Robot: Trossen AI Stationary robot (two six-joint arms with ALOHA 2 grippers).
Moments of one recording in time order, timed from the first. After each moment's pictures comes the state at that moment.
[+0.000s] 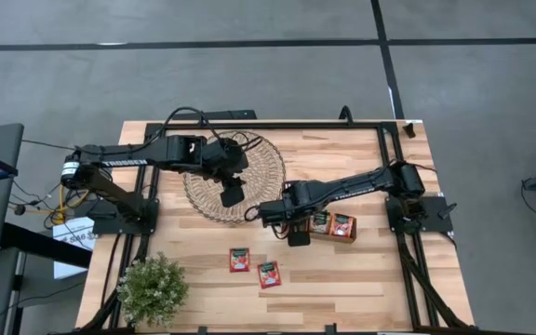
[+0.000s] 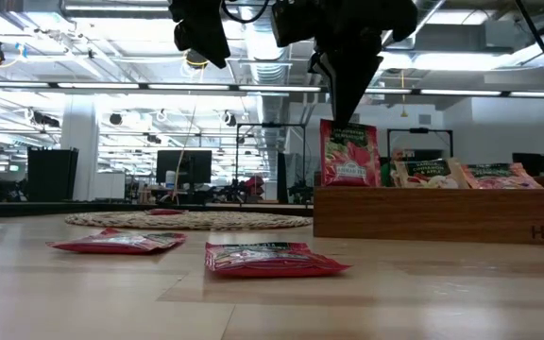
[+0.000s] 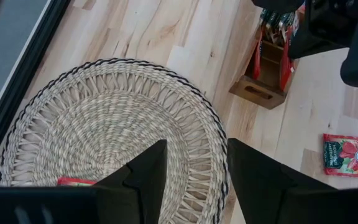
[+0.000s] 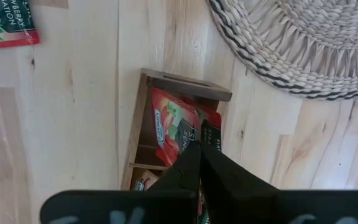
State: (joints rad) left arm 0.09 1.46 1.45 -0.92 -0.14 -0.17; right arm 0.18 2.02 1.80 -1.30 0.16 0.03
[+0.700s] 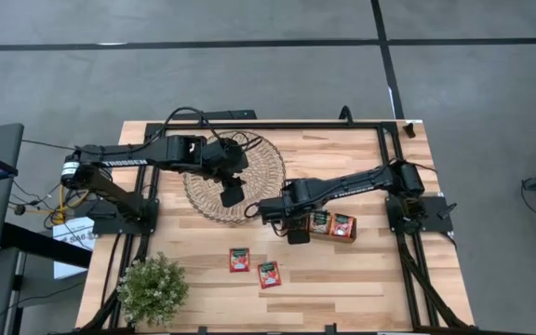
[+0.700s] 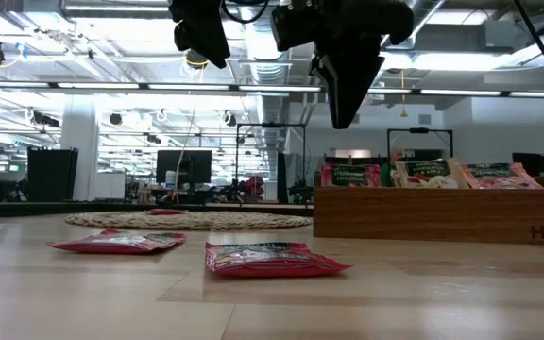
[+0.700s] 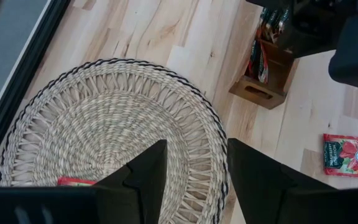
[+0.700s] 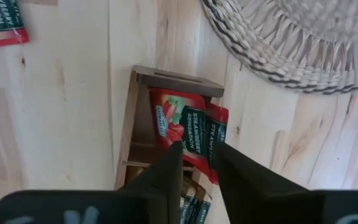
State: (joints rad) left arm 0.09 1.46 1.45 -0.92 -0.14 -0.17; right arm 0.16 2.02 1.80 -1.31 0.16 0.03
